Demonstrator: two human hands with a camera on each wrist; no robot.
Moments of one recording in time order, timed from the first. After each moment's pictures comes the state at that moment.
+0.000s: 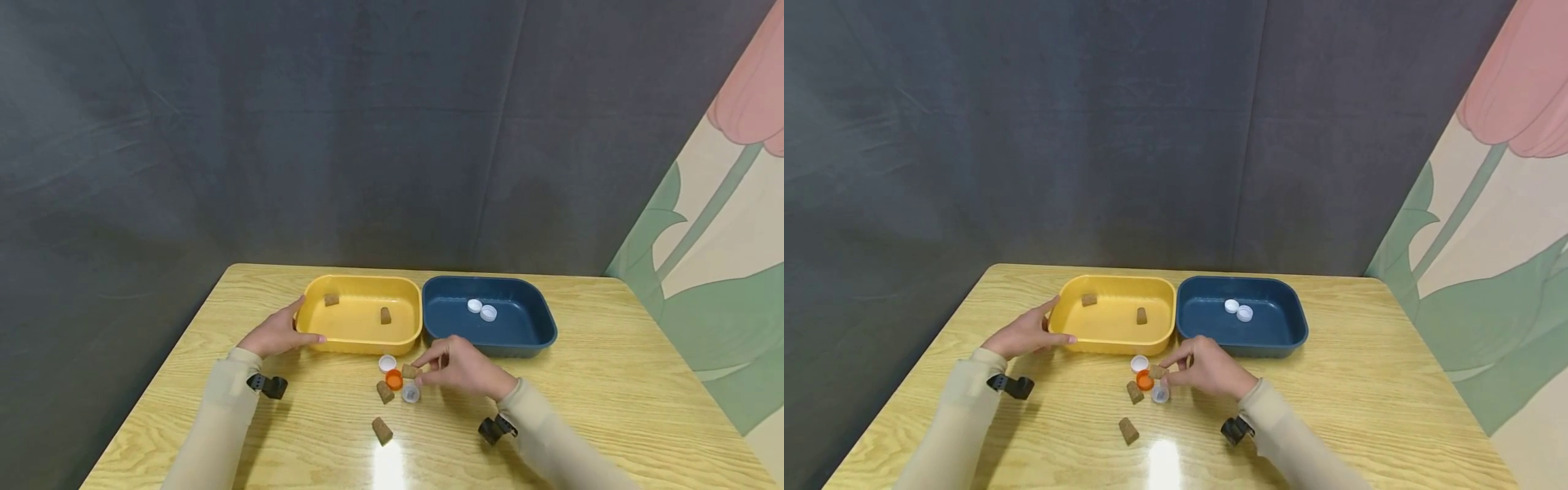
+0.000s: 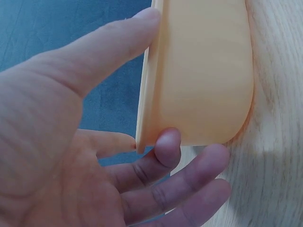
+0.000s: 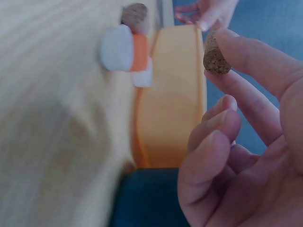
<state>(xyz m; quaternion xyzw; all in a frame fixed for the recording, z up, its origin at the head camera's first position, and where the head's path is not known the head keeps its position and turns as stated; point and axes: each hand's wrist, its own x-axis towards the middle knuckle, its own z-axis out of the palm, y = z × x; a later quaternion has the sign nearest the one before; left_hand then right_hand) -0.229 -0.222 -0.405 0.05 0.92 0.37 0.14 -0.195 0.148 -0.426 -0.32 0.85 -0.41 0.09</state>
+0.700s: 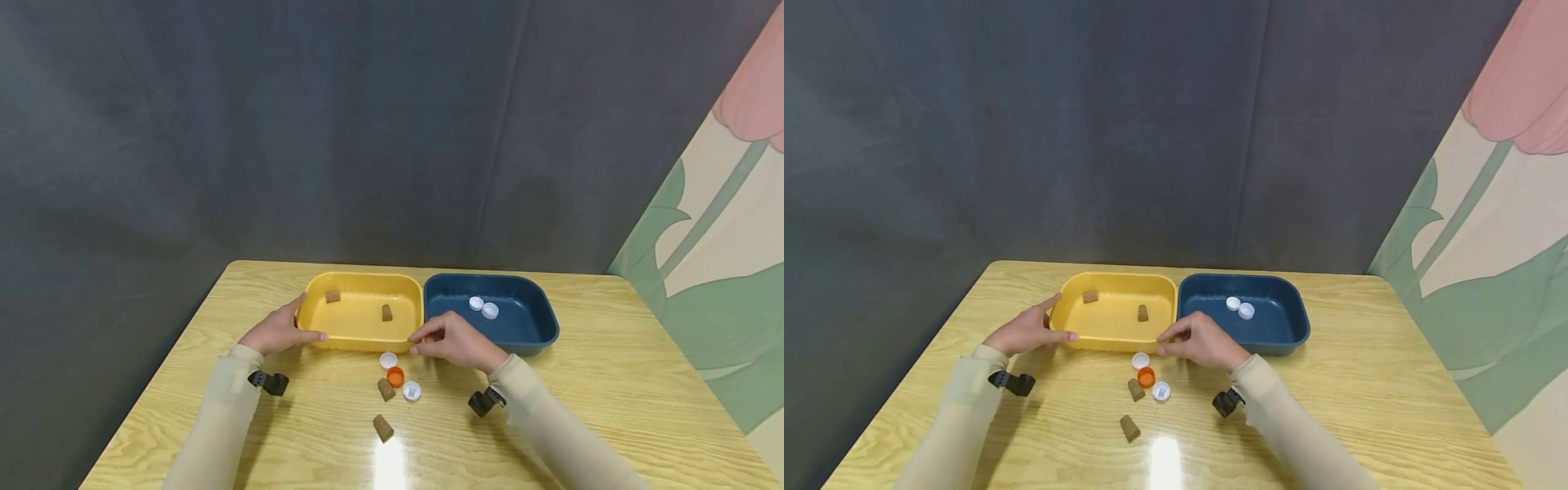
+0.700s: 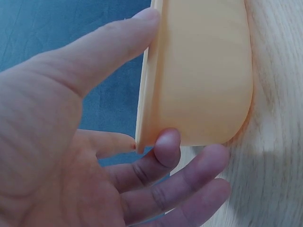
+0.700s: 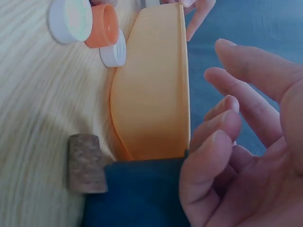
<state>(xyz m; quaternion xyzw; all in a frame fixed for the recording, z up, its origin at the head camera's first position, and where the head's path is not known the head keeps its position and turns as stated) -0.229 -0.223 -0.405 0.06 0.91 0.37 0.15 -0.223 0.140 -0.411 -0.30 0.85 -0.42 0.10</state>
